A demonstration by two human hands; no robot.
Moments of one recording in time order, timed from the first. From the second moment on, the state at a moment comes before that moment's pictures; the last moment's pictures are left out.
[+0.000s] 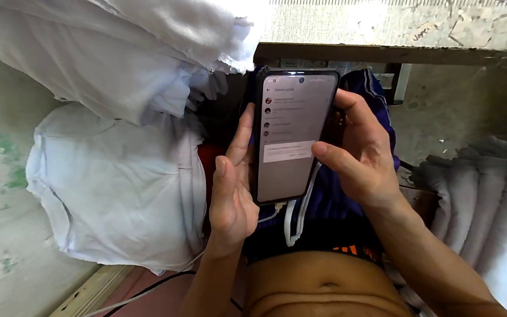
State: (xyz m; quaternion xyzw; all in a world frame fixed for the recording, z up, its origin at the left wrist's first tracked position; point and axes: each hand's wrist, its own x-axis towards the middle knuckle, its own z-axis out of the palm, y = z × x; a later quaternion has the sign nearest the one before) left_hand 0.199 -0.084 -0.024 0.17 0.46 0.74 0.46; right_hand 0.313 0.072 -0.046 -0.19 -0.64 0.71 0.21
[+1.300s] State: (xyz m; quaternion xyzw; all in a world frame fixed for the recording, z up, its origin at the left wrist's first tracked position) left_hand 0.088 -0.337 -0.044 -0.18 0.79 0.54 0.21; right_hand 0.312 0.085 -0.084 -0.13 -0.66 0.73 0.10
